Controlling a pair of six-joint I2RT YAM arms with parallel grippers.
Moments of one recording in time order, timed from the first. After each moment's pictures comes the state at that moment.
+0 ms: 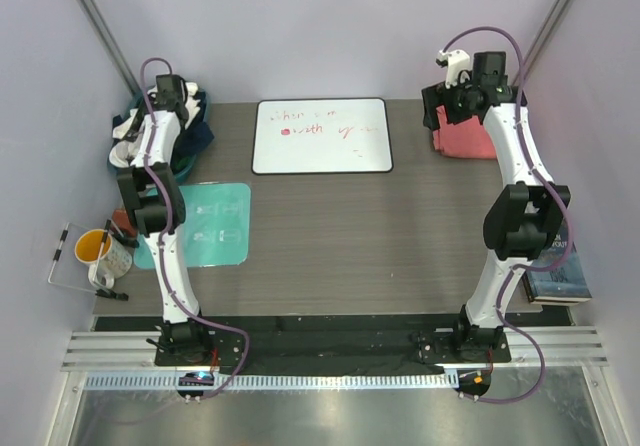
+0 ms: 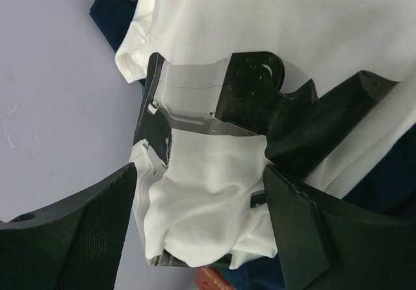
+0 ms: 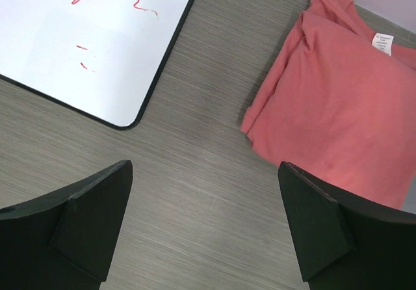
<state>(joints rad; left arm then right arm) 0.13 2.33 2.15 -0.68 -0.62 0.52 -0.03 1.93 1.92 -0.72 -0.30 -0.36</state>
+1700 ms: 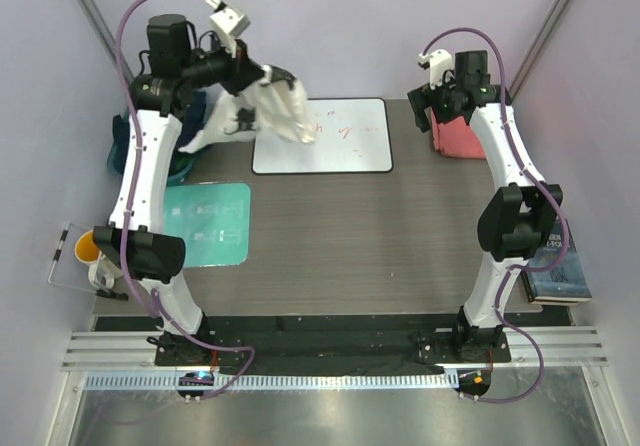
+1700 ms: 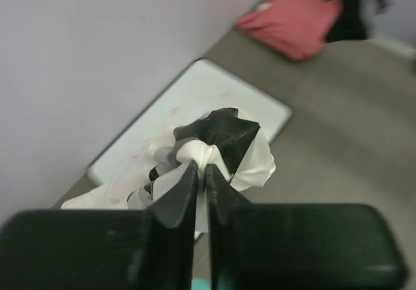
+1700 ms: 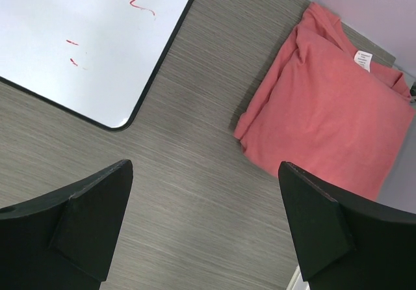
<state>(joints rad) -0.12 1.80 2.21 -0.70 0.63 0.30 0.05 1.94 1.95 -0.72 -0.18 -0.43</state>
